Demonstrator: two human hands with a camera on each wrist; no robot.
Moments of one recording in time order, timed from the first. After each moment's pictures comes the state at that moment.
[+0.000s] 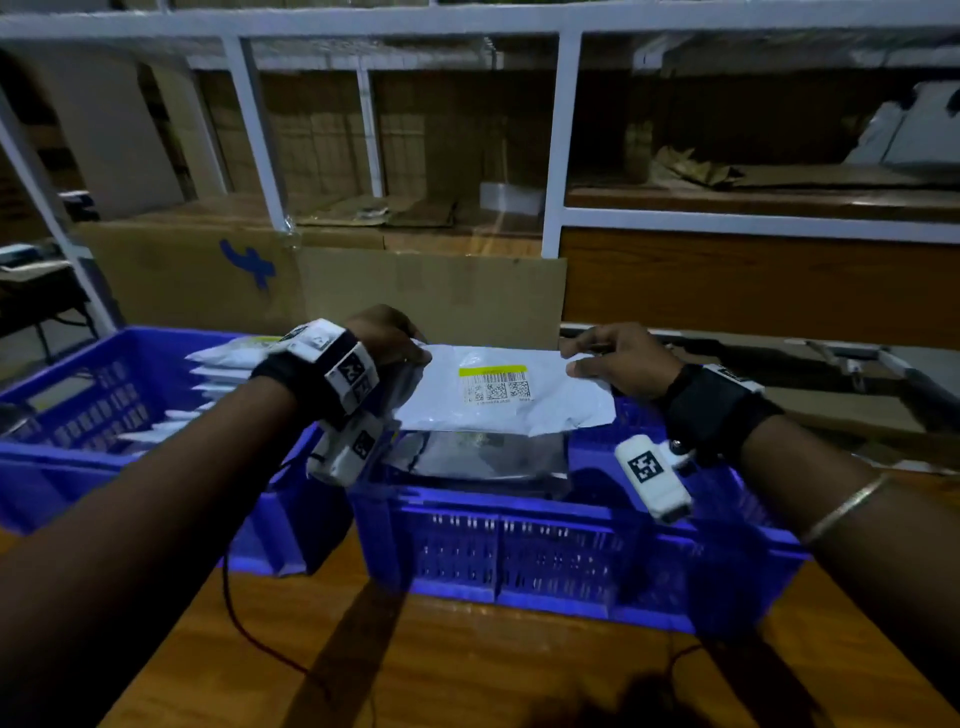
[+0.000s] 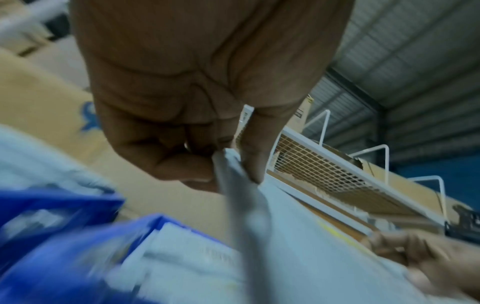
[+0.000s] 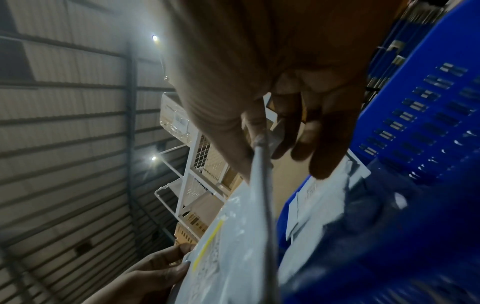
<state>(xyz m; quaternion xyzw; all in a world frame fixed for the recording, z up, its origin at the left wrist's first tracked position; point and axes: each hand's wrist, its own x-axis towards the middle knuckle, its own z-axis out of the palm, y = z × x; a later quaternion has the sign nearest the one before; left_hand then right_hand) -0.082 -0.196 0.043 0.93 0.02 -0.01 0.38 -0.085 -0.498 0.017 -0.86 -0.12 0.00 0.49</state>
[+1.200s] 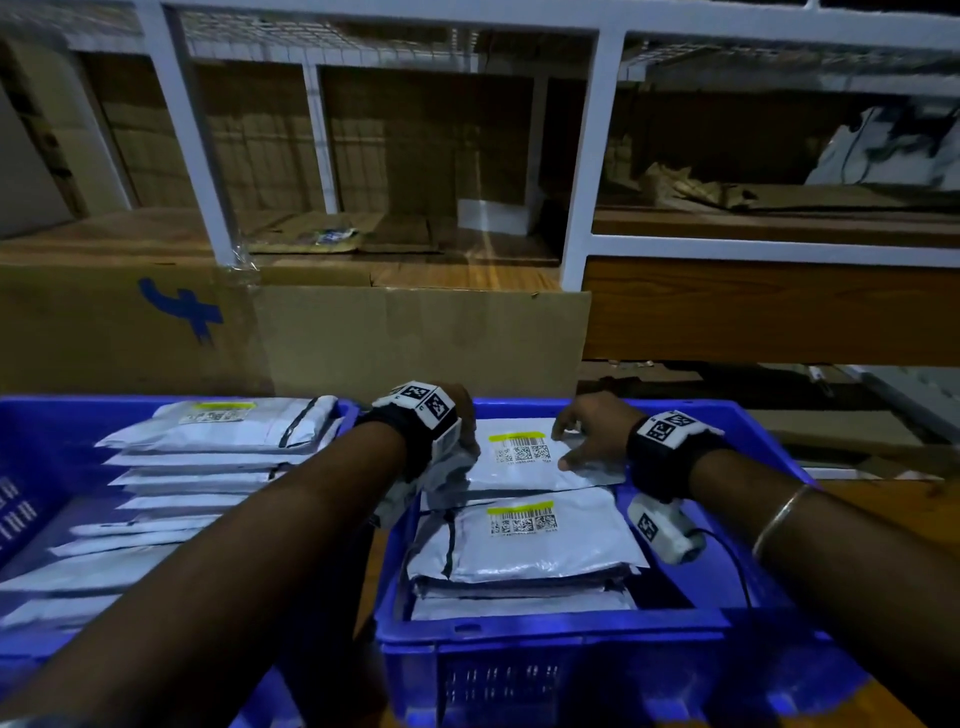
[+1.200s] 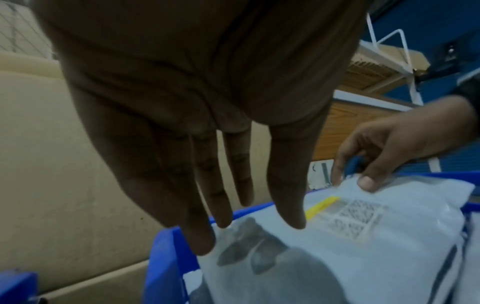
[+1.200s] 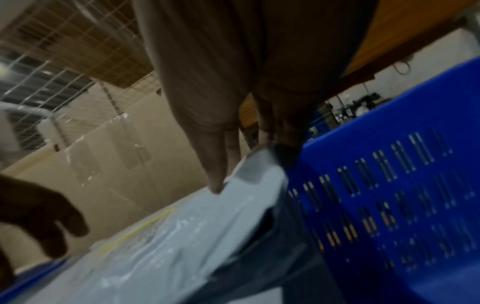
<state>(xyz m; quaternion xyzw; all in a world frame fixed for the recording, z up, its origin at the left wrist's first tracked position) 0.084 -0.207 -0.039 0.98 -0.12 -0.16 0.08 0.014 -0.439 -0.036 -0.99 -0.13 0.05 0.06</state>
